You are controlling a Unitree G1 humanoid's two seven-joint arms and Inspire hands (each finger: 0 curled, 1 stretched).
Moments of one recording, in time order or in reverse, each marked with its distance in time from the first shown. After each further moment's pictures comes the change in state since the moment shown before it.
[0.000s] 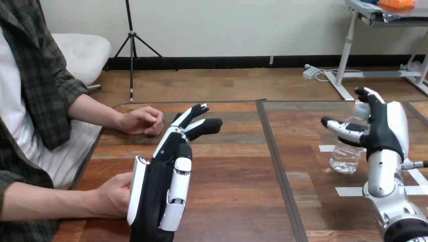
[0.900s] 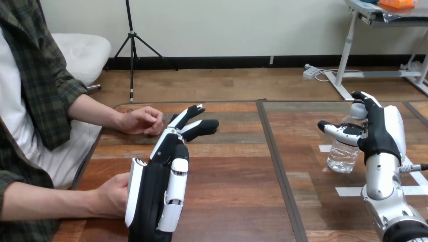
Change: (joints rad) left arm 0.000 0.000 0.008 0.016 0.007 -0.011 0.017; right arm 0.000 0.007 -0.003 0.030 0.006 -0.027 -0.002
